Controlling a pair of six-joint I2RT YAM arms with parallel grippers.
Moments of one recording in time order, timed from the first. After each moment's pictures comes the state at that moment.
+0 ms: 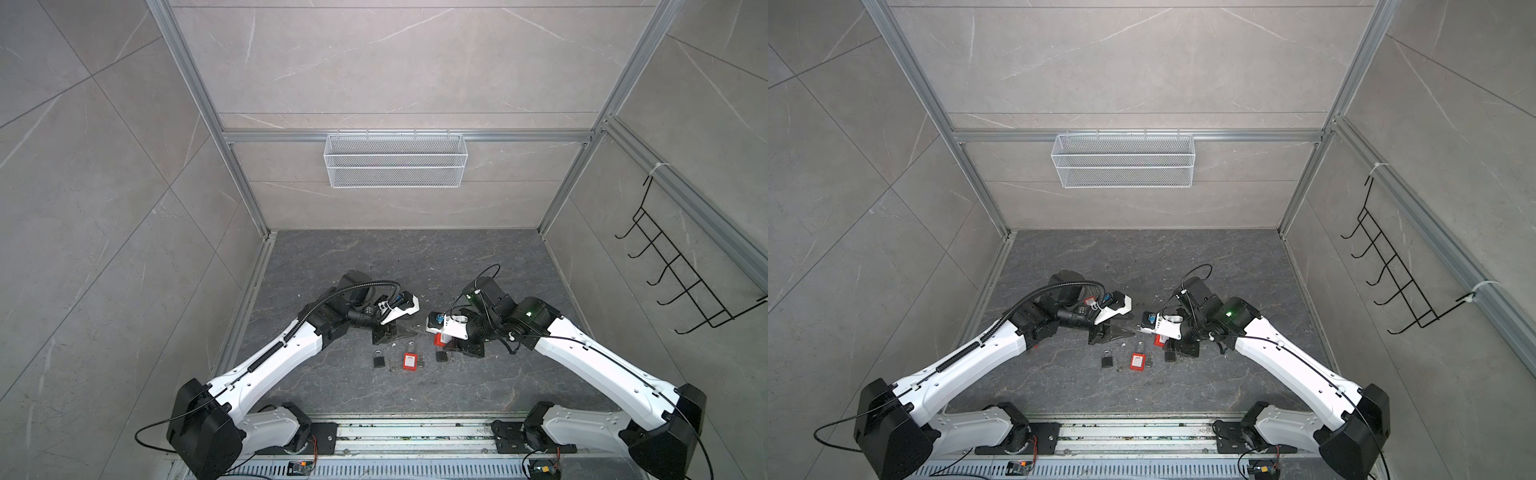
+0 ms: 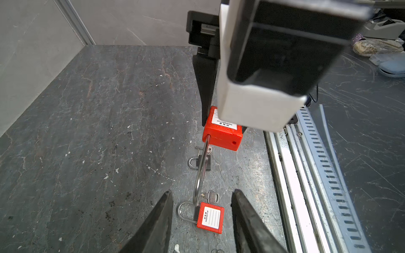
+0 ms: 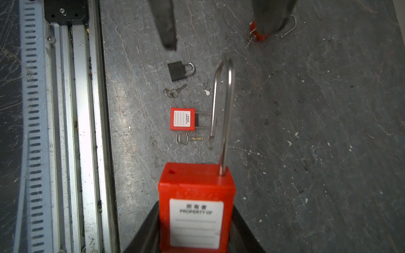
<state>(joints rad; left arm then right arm) -0.68 1.23 0.98 -0.43 0.75 0.56 0.72 1.20 1.12 -0.97 -0.28 -0.70</state>
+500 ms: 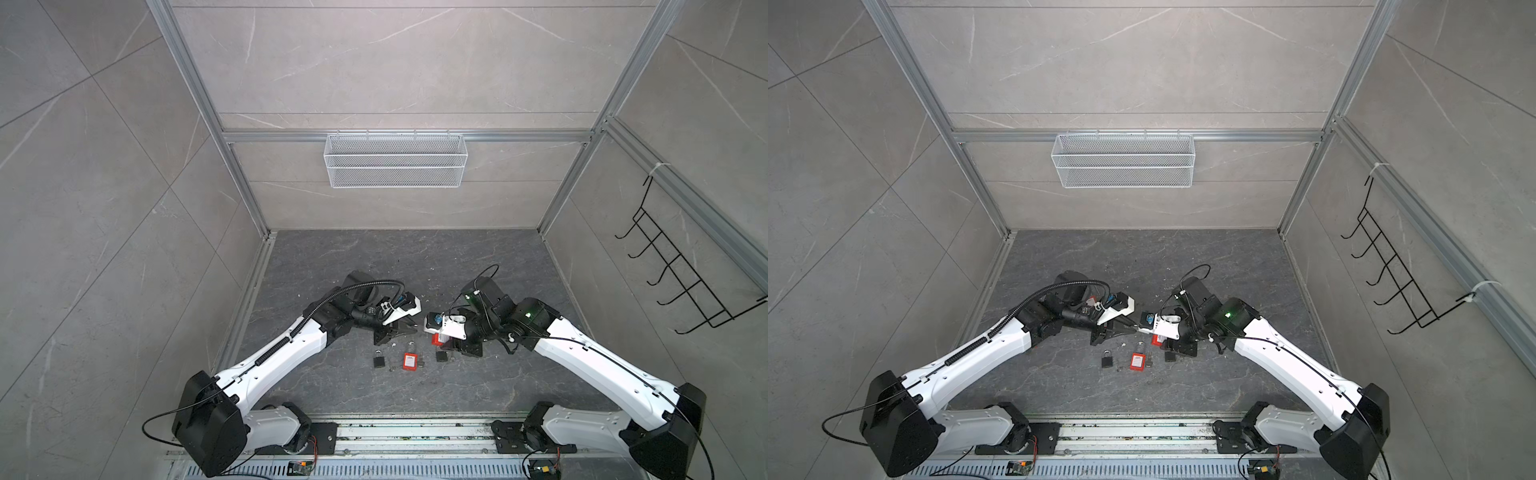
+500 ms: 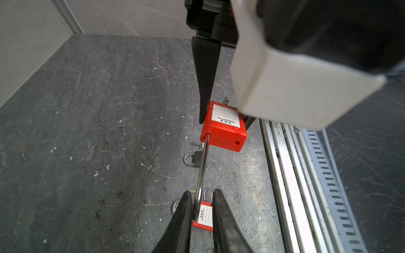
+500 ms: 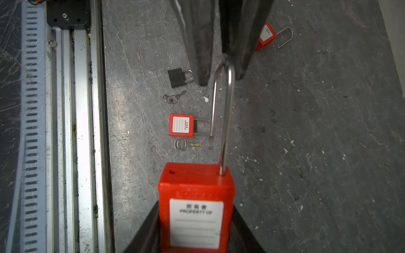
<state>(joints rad) -0.68 1.27 0.98 -0.43 0.76 0.56 0.73 1.20 1.12 -0.94 -0.28 -0.70</state>
